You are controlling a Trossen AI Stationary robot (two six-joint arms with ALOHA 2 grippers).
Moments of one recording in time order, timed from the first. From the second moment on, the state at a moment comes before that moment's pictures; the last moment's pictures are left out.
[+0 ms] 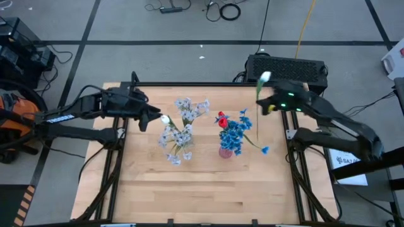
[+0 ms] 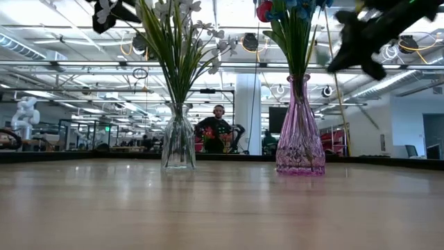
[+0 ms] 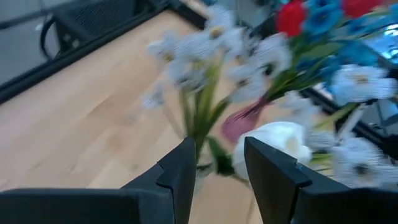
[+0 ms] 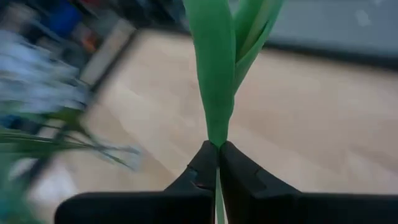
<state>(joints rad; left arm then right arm) 0.18 0.81 1.01 -0.69 0.01 -0.47 -0.63 0.72 0.74 -0.59 -0.13 0.58</state>
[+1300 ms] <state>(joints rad) 0.01 1.05 1.07 0.08 -0.11 -0.17 -0.29 0.97 0.97 0.66 -0.45 0.62</state>
